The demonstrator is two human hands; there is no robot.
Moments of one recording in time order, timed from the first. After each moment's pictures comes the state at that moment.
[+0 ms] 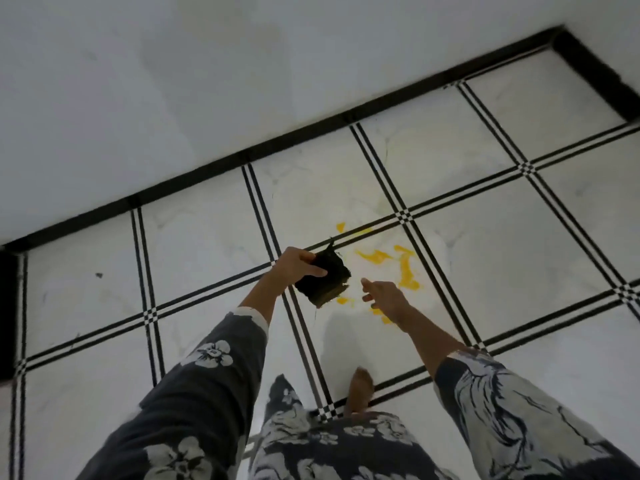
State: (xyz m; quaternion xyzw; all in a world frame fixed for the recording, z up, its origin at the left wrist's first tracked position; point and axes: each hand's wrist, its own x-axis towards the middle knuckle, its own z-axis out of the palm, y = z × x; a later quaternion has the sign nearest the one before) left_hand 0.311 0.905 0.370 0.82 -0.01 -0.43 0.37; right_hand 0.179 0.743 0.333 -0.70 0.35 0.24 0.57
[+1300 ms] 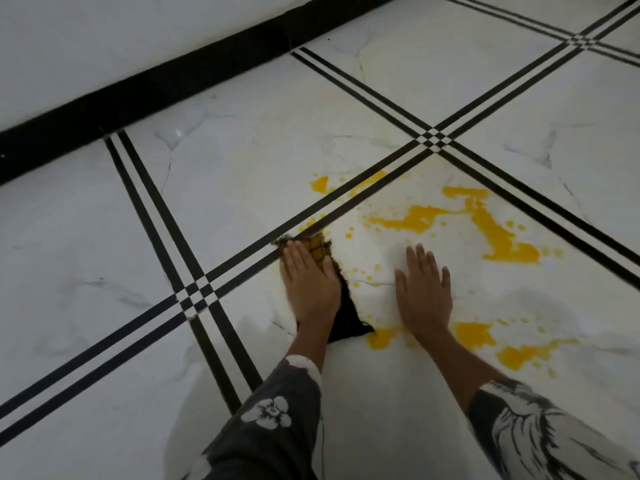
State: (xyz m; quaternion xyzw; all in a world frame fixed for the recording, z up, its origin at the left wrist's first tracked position) left_hand 0.392 0.861 -0.325 0.97 -0.18 -0.06 0.17; right_hand 0.271 0.750 -0.309 -0.89 0.43 -0.02 0.15
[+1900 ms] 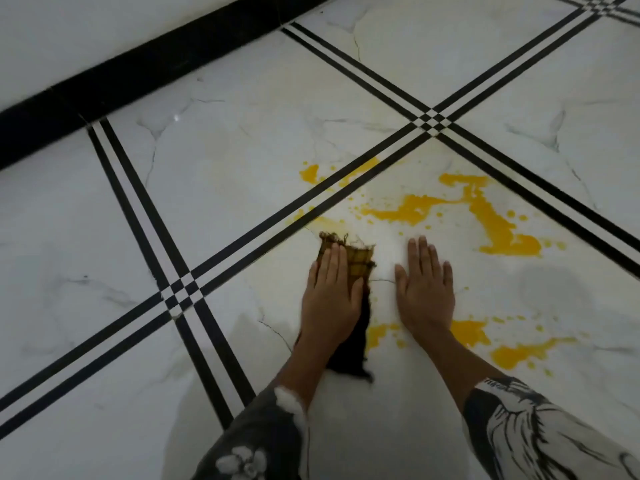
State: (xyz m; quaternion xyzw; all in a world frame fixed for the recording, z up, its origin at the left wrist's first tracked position) left_hand 0.353 0.861 -0.320 0.91 -0.39 -0.06 0.11; right_hand 0.259 0.736 -0.331 -0.90 0.42 -0.03 0.13
